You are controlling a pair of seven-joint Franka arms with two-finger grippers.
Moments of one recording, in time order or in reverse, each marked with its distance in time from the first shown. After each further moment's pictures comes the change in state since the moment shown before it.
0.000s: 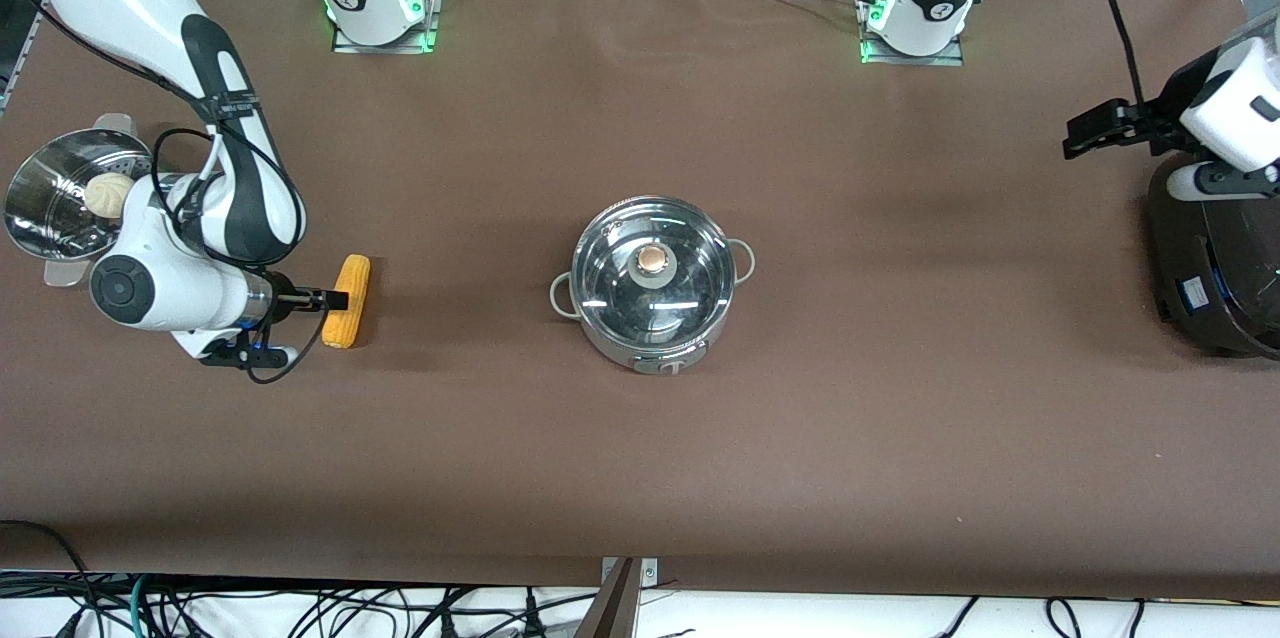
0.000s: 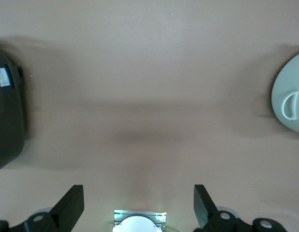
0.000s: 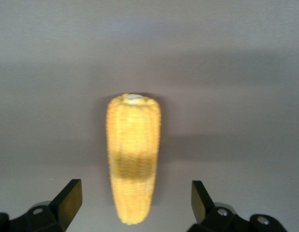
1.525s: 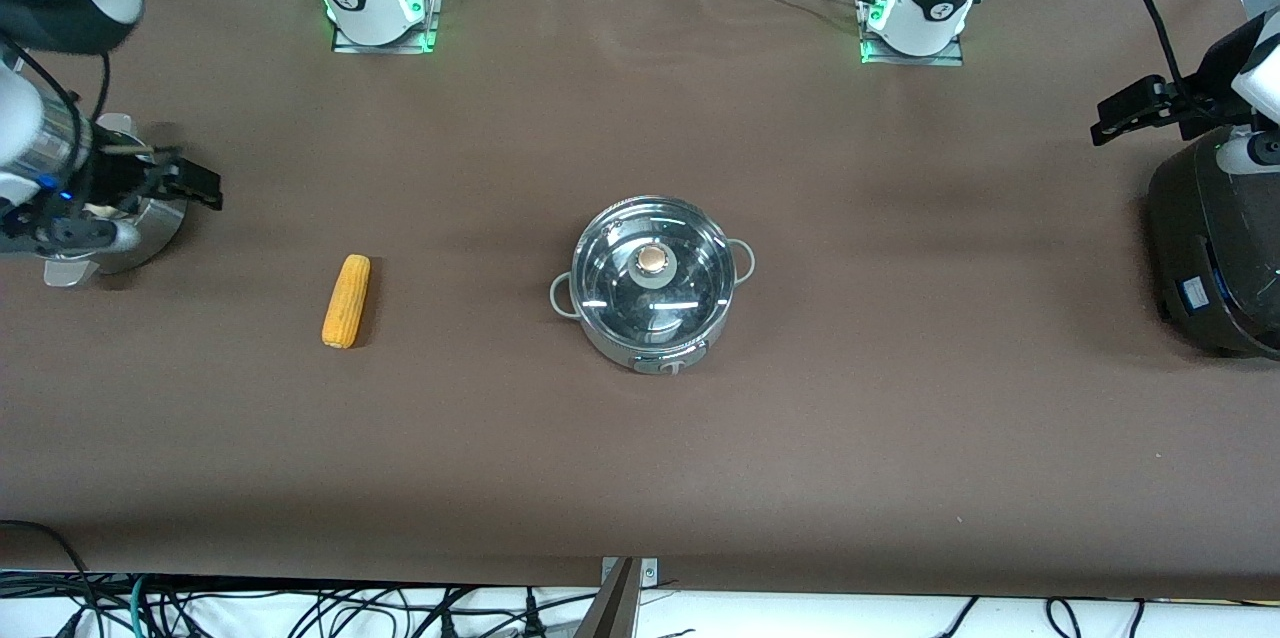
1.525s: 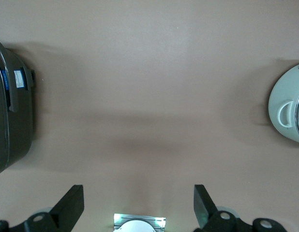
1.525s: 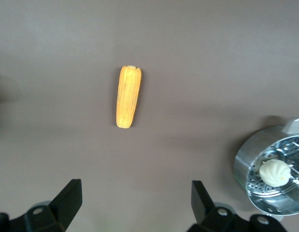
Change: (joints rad) left arm 0.020 -0.051 0.022 0.005 0.005 0.003 -0.002; right arm 0.001 -0.399 -0.003 0.117 -0.137 -0.435 -0.074
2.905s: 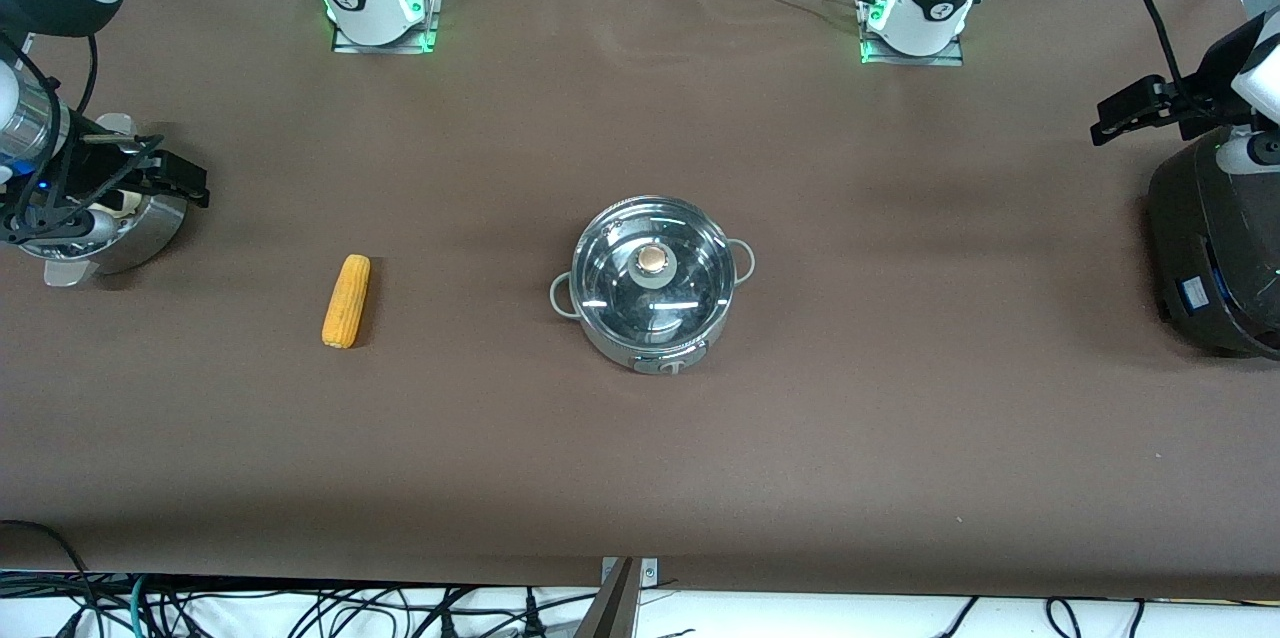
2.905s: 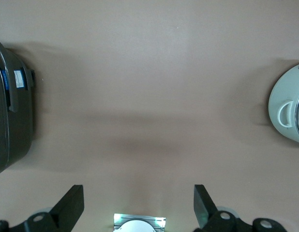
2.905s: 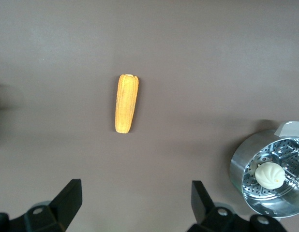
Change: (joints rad) left arm 0.000 0.000 0.000 0.000 0.000 0.000 0.000; right arm -0.009 -0.059 -0.006 0.003 0.000 0.011 0.000
